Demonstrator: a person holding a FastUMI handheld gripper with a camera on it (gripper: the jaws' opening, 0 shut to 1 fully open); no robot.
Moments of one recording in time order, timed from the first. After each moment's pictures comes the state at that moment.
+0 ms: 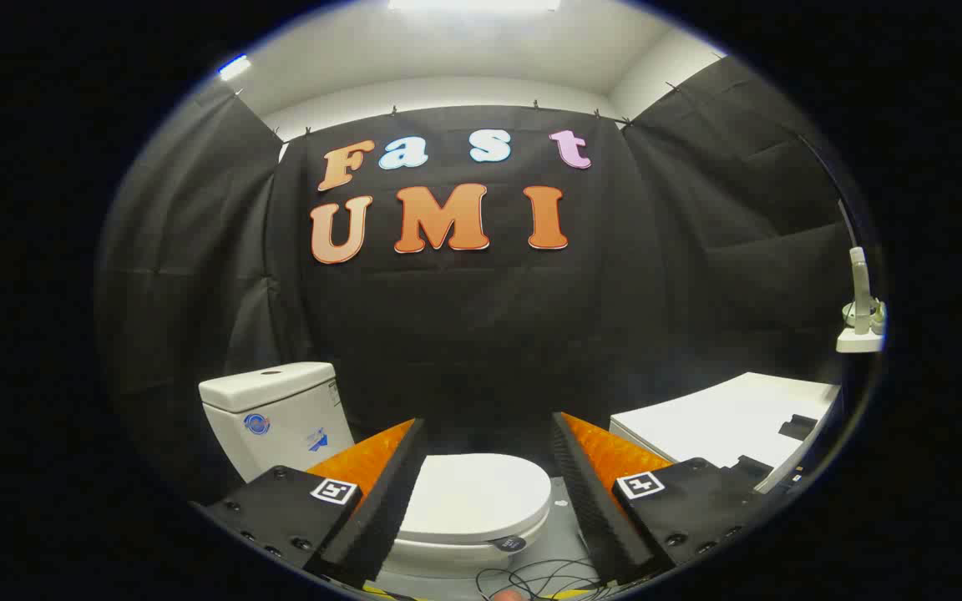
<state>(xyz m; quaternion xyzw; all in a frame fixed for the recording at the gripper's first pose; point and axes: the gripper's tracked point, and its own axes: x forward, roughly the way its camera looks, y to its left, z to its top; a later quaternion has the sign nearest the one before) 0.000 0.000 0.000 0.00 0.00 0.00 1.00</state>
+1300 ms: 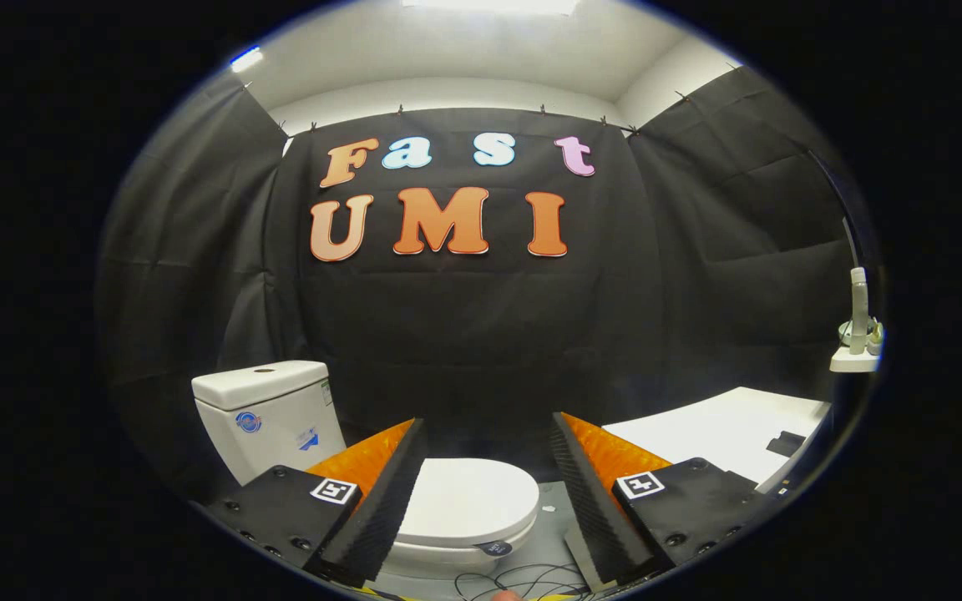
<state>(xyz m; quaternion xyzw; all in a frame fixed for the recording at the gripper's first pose) 0.002 -0.005 0.015 -0.02 -0.01 -0.01 1.00</state>
